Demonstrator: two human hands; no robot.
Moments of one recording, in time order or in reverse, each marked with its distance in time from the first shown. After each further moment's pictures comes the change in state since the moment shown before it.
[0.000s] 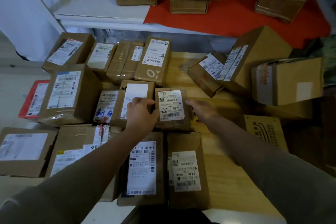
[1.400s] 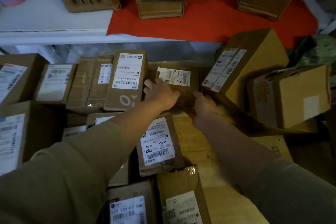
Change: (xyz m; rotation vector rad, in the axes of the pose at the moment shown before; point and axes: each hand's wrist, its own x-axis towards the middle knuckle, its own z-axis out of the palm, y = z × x) left_hand 0.151 0.121 0.050 0.039 -0.303 -0.009; right_hand 0.101 -0.042 -0.018 0.840 0.411 0.189
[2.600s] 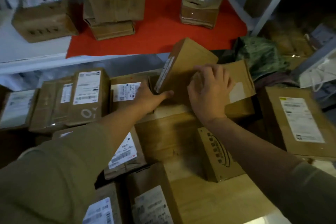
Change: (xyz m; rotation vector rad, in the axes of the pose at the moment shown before) left_hand -0.032 0.058 0.032 -0.282 -0.090 0.241; right_hand -0.061 -0.077 -0.133 -0.890 0.460 -1.357
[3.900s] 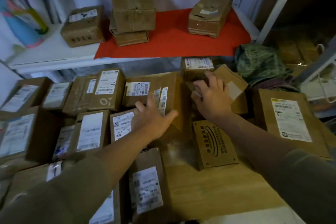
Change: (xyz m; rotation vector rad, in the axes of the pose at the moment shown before) left_hand -0.132 0.012 0.039 0.537 0.214 -0.105; right_hand -0.010 0.049 -0.037 -0.158 -0.448 -0.230
